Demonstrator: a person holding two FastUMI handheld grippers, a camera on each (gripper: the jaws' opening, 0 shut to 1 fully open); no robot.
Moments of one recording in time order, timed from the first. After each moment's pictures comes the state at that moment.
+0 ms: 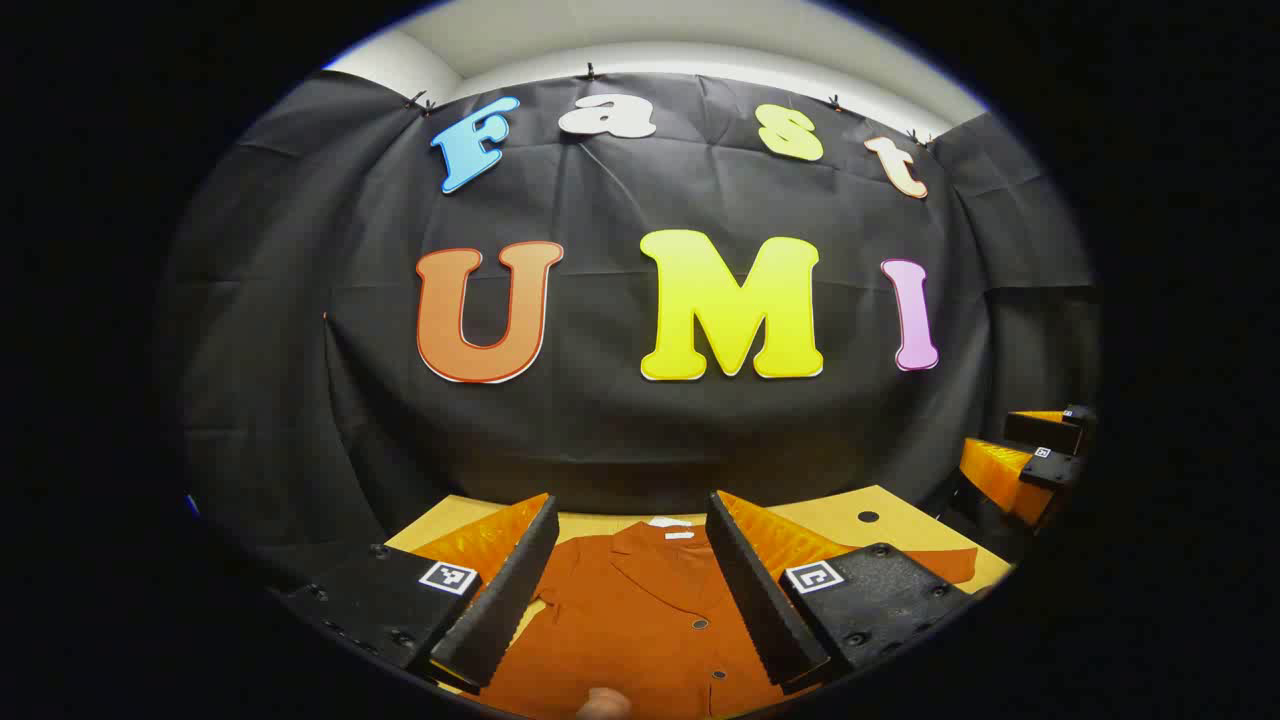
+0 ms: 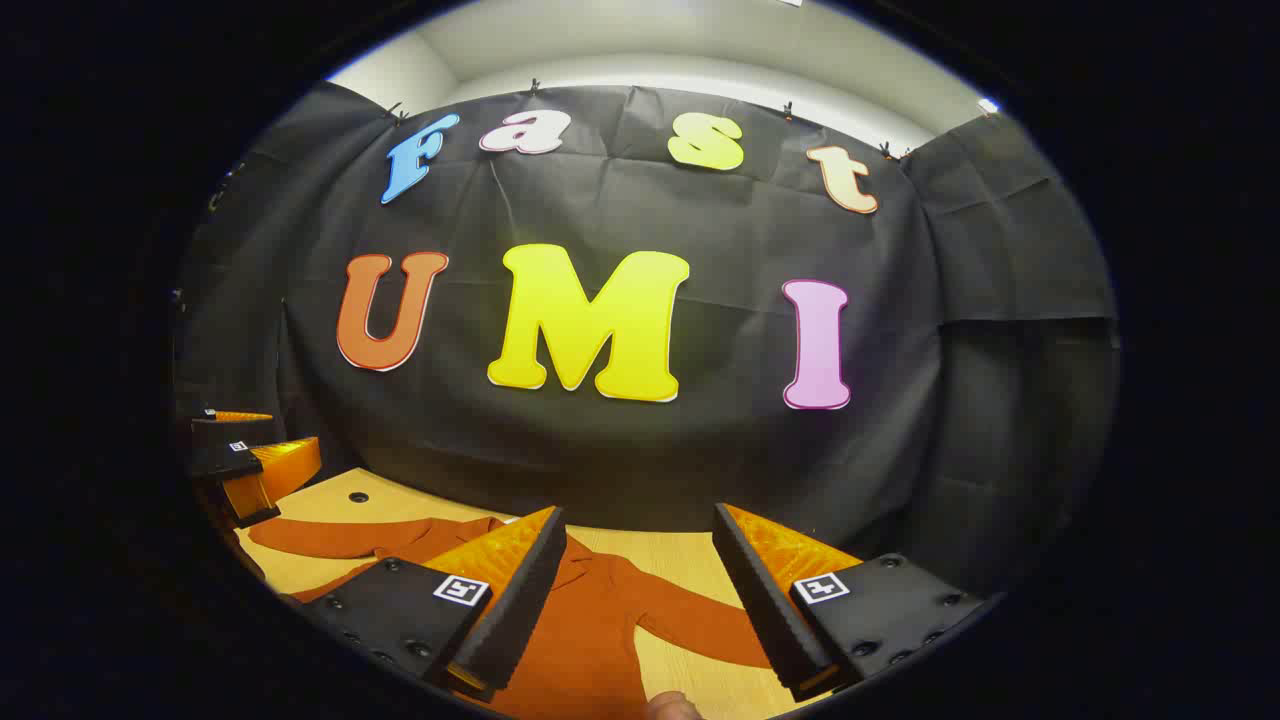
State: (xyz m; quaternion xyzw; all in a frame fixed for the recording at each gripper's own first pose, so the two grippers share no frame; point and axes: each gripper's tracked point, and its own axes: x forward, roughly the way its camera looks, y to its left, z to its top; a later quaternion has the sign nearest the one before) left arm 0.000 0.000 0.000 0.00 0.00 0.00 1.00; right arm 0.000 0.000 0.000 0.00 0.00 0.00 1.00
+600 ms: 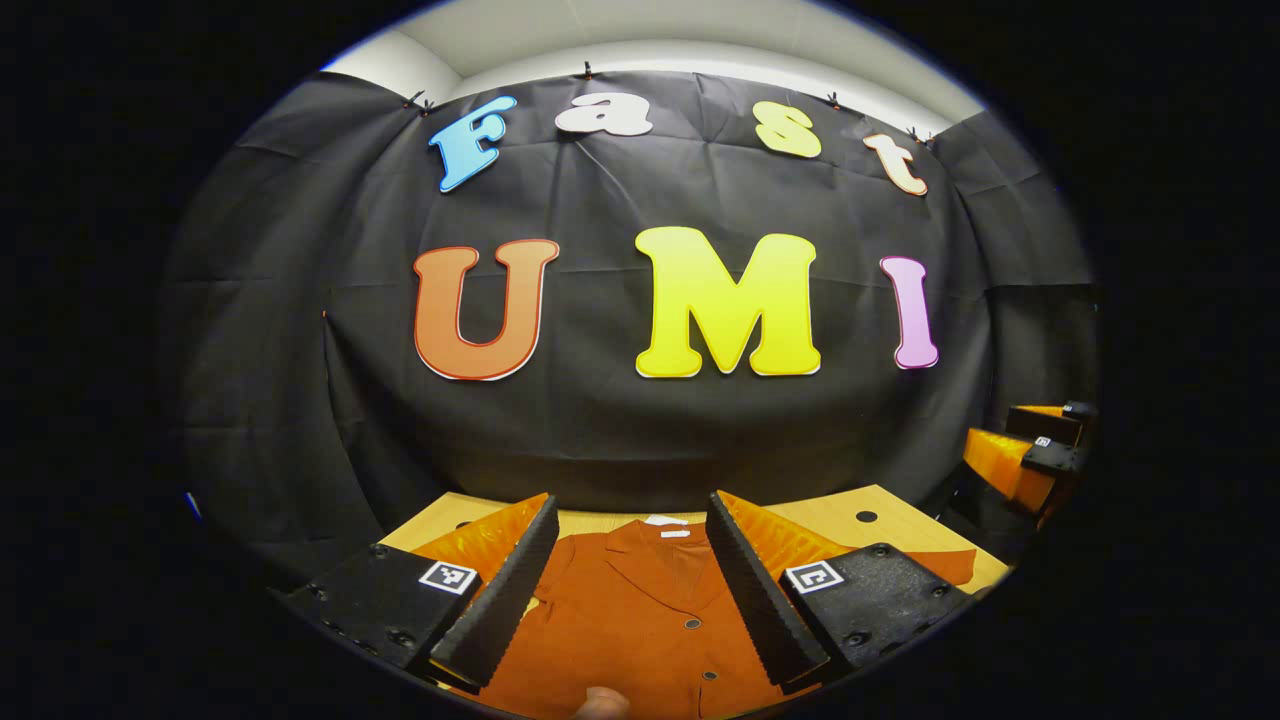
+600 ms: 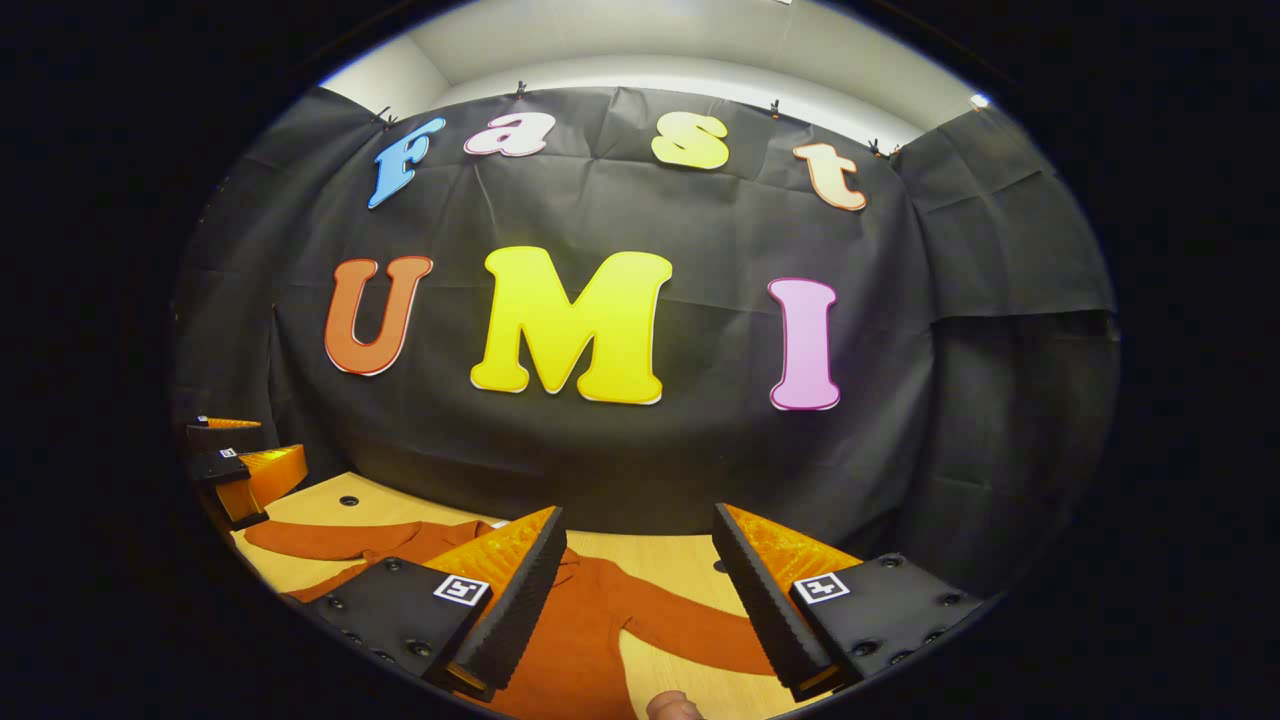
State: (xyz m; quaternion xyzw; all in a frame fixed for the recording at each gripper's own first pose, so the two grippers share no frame) left arm 0.000 0.000 0.000 0.00 0.00 0.00 1.00; right arm 0.013 -0.035 0.008 0.01 -0.01 -0.02 1.00
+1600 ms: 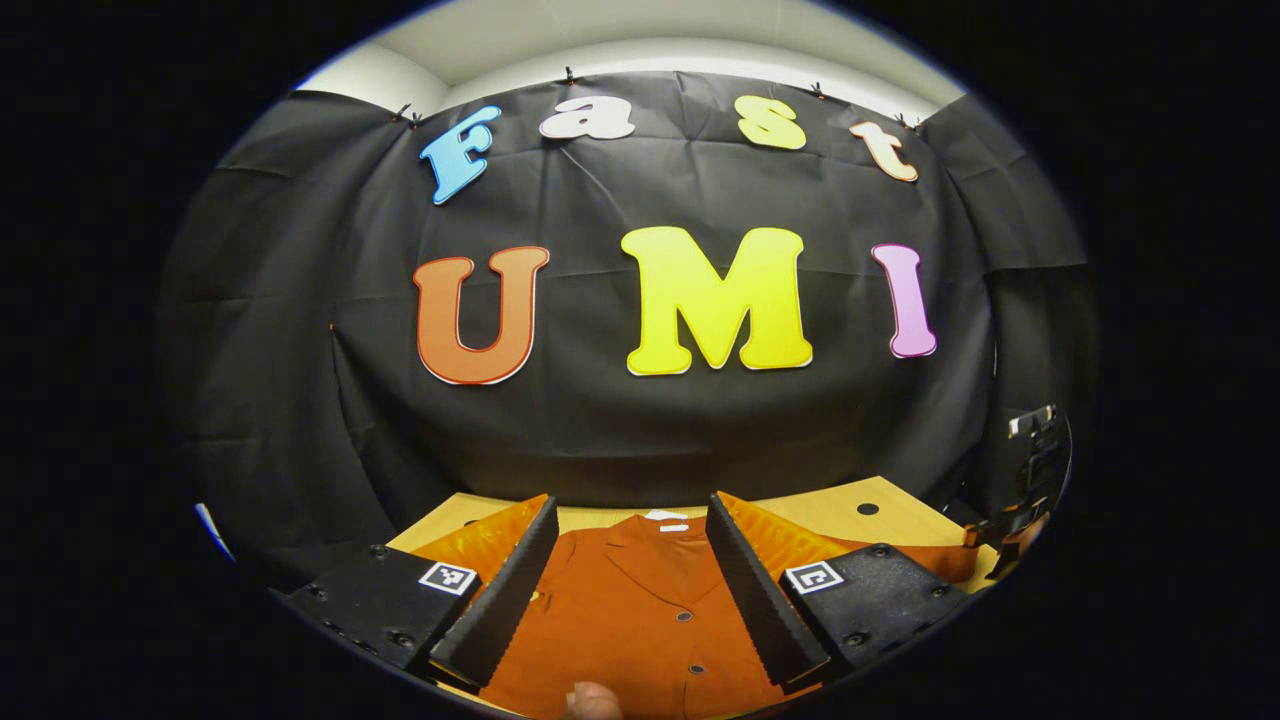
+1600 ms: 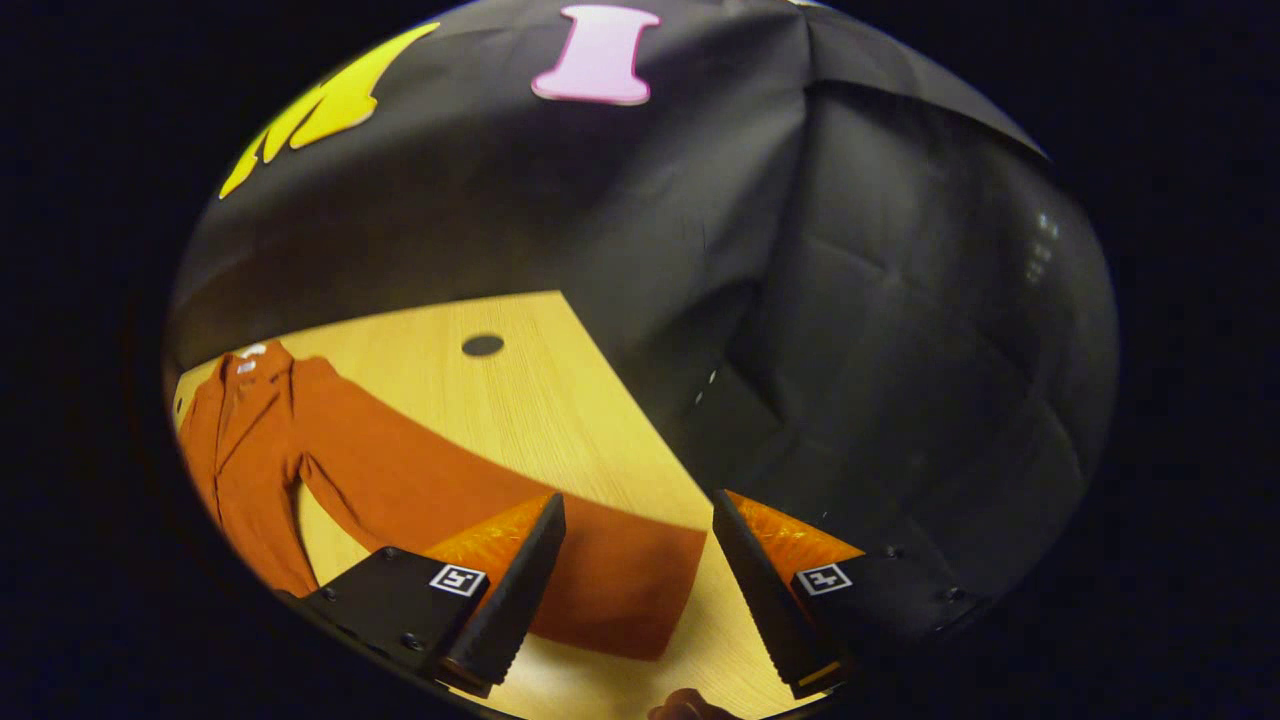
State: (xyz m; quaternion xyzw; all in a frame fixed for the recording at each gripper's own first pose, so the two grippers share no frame) left arm -0.005 -0.021 0.015 0.04 -0.03 0.02 1.00; right arm 0.065 -0.290 -0.331 0.07 0.36 -0.22 0.90
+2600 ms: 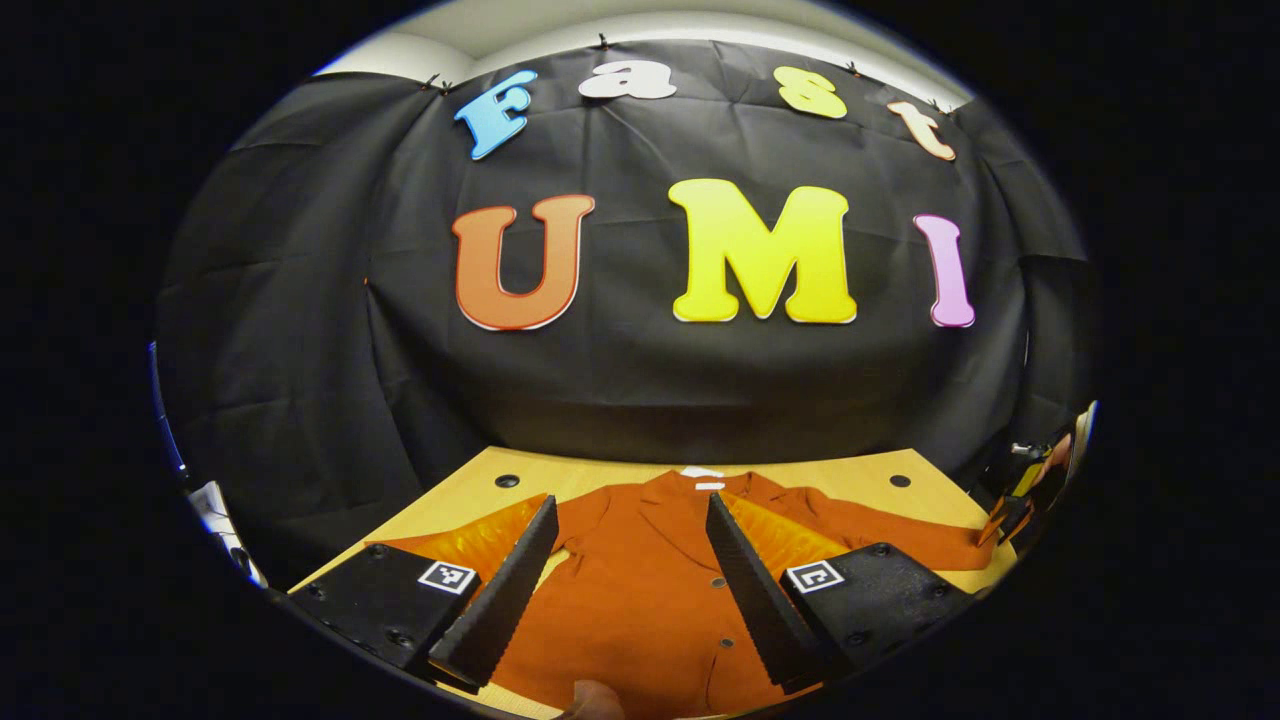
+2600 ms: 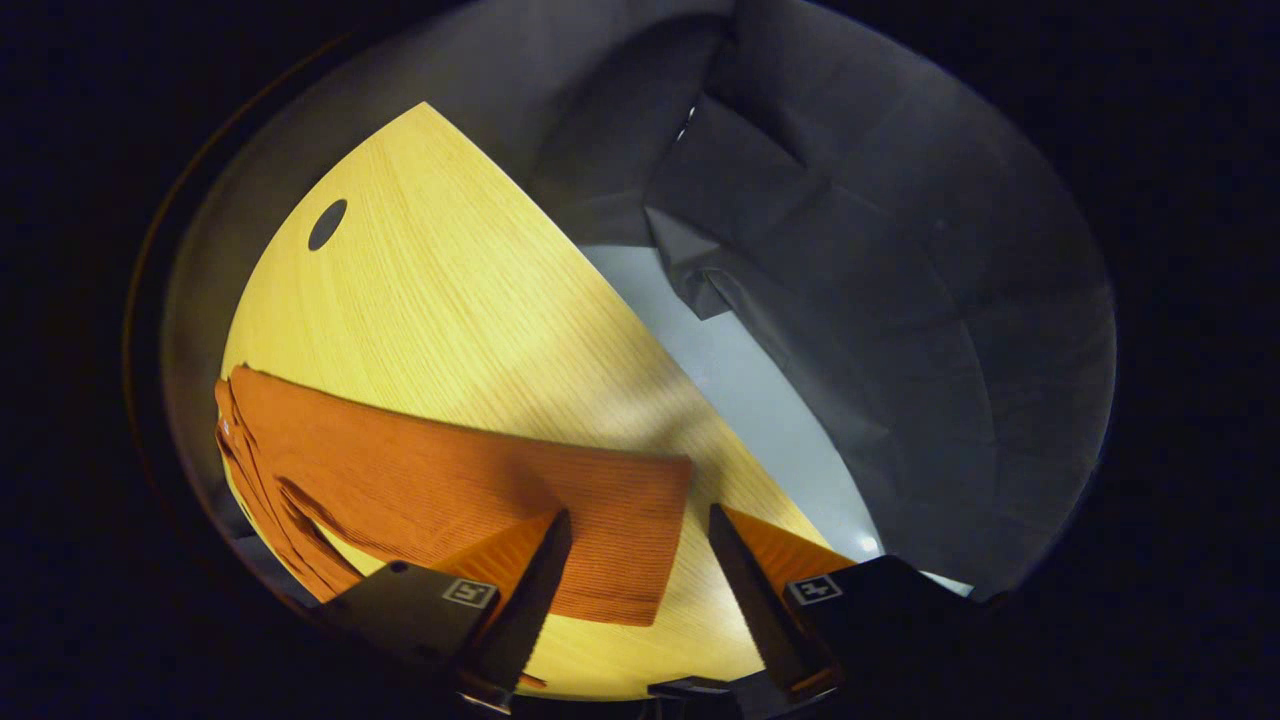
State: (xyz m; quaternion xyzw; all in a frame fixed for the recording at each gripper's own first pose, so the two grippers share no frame) left arm -0.010 0.030 -0.040 0.01 0.05 0.07 1.00; right arm 0.057 -0.303 -0.379 0.26 0.66 -0.22 0.67
